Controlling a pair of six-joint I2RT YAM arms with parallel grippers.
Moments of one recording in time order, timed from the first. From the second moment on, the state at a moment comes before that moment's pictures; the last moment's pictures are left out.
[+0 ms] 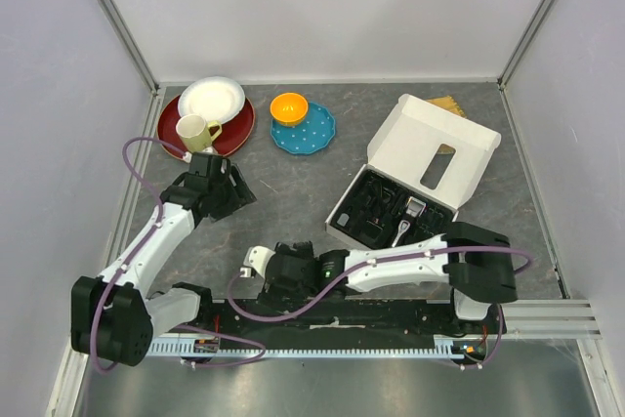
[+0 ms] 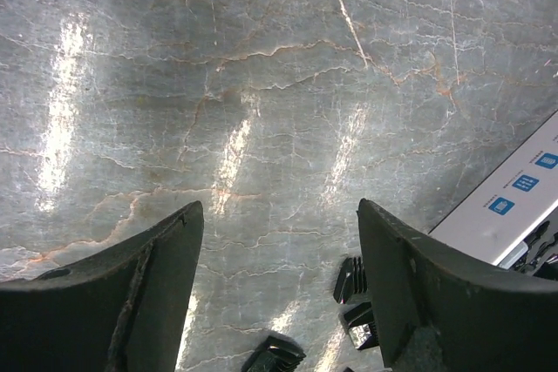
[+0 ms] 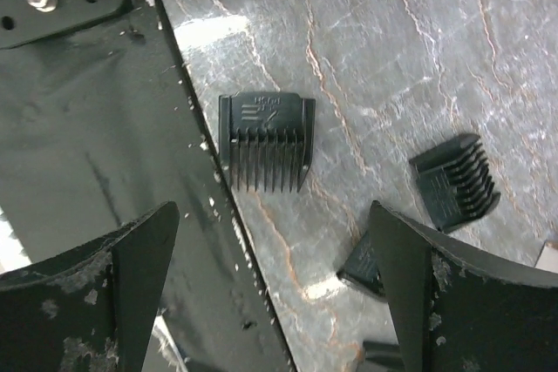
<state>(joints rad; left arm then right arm) -0.23 1.12 0.75 -0.56 -0.01 -0.66 1.46 1.70 1.09 -0.27 0.19 0.13</state>
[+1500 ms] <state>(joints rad) -0.18 1.14 0.71 -0.49 0.06 -0.66 1.35 1.75 1.12 -0.19 0.28 0.35</state>
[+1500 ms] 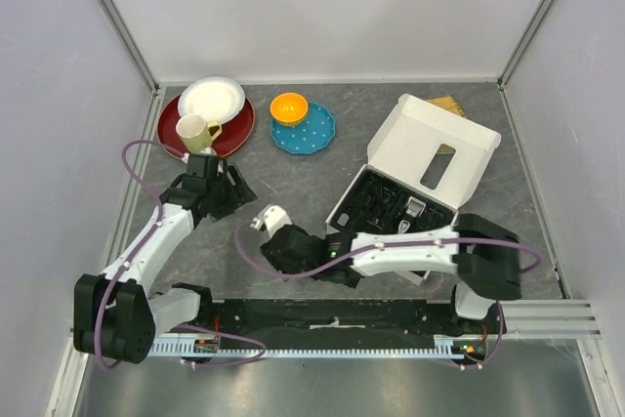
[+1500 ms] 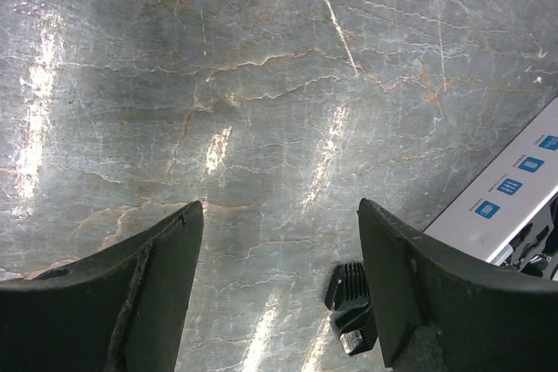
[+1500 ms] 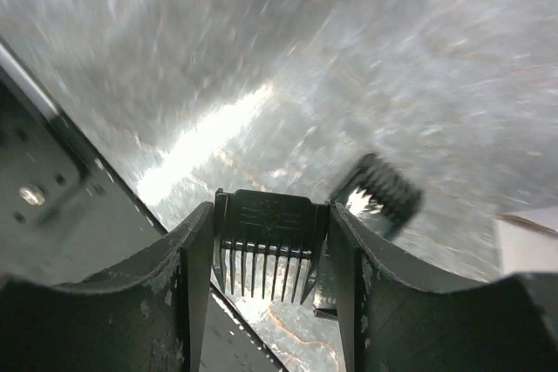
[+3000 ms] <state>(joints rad) -0.18 1.04 0.67 -0.39 0.24 -0.63 1.10 1.41 0.86 -0.75 0.98 1.46</state>
